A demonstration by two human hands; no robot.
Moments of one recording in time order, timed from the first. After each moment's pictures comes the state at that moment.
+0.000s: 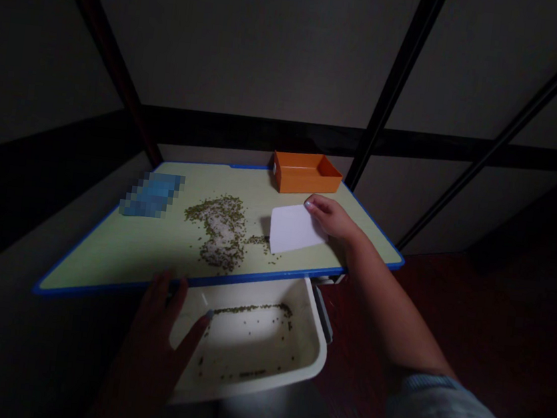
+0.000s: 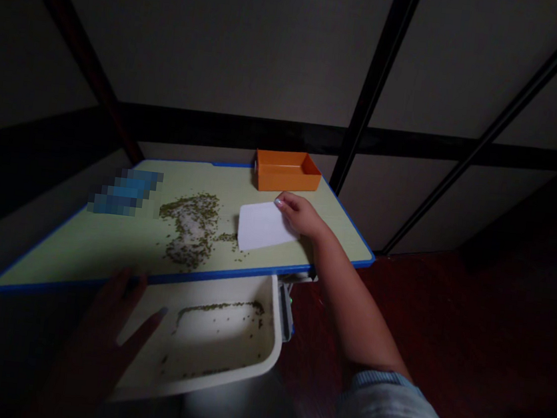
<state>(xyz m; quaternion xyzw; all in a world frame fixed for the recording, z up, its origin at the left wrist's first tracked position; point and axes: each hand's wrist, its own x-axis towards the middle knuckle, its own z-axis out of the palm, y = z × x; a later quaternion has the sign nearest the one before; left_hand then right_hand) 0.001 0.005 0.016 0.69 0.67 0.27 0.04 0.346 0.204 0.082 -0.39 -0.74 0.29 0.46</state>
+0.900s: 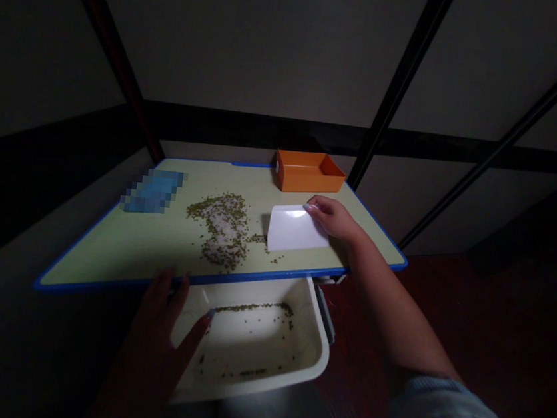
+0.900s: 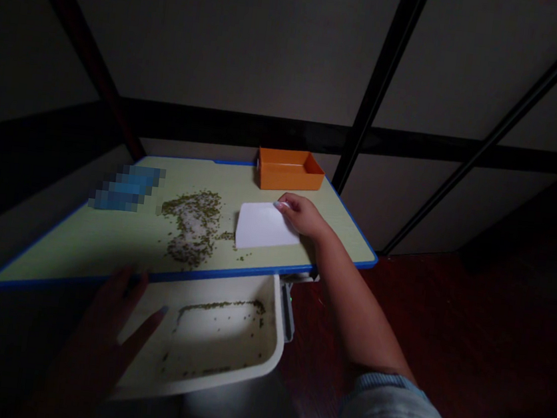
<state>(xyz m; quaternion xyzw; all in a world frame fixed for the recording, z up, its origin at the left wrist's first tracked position) 0.002 0.005 0.014 0.69 0.67 0.29 0.04 0.342 0.196 0.086 -0.43 -0.74 0.29 0.43</state>
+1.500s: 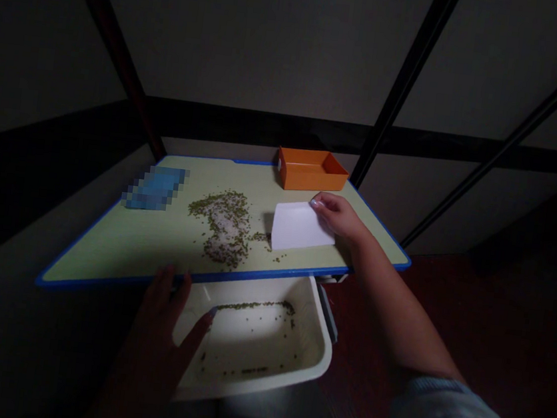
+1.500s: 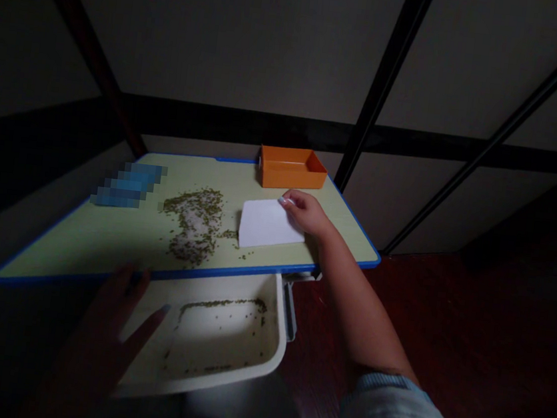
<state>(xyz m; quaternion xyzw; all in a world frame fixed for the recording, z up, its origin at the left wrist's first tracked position) 0.003 0.004 0.018 0.68 0.67 0.28 0.06 0.343 0.199 0.084 -0.41 -0.71 0.32 0.47</state>
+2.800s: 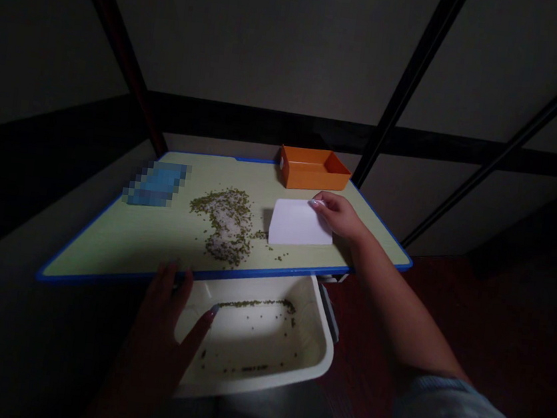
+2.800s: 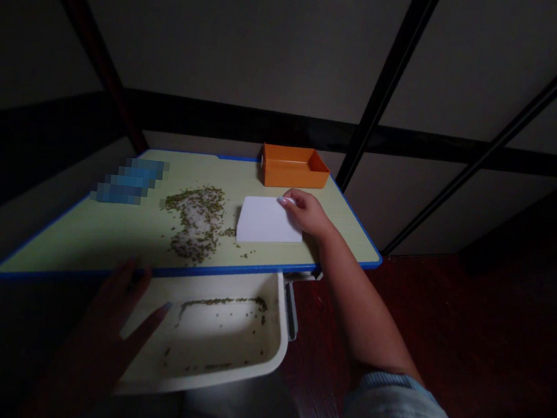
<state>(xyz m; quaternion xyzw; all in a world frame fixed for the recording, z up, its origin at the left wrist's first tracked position) 0.008 0.002 0.028 0.67 0.68 0.28 0.07 0.338 0.197 0.083 -0.42 -0.71 0.33 0.46</state>
